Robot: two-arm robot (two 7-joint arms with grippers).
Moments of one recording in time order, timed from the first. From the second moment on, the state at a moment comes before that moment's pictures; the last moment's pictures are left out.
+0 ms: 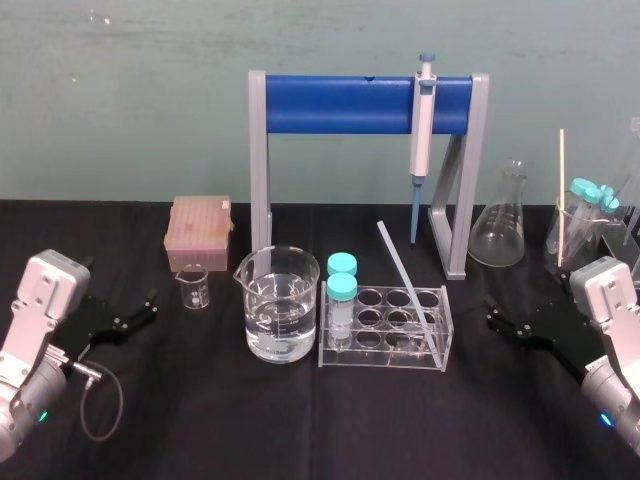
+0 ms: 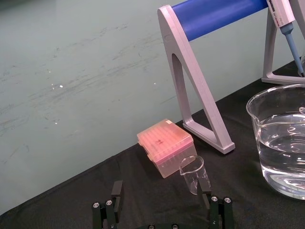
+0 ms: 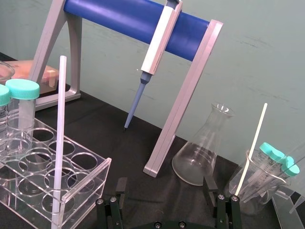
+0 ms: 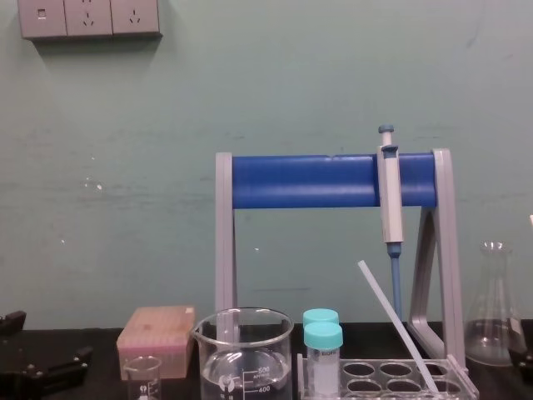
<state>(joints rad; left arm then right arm) -0.20 0.60 0.45 -1.41 -0.25 -0.12 0.03 0.20 0.60 -0.45 -1.41 0.25 -0.12 -0.03</state>
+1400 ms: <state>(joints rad) -0.20 0.60 0.45 -1.41 -0.25 -0.12 0.03 0.20 0.60 -0.45 -1.41 0.25 -0.12 -0.03</state>
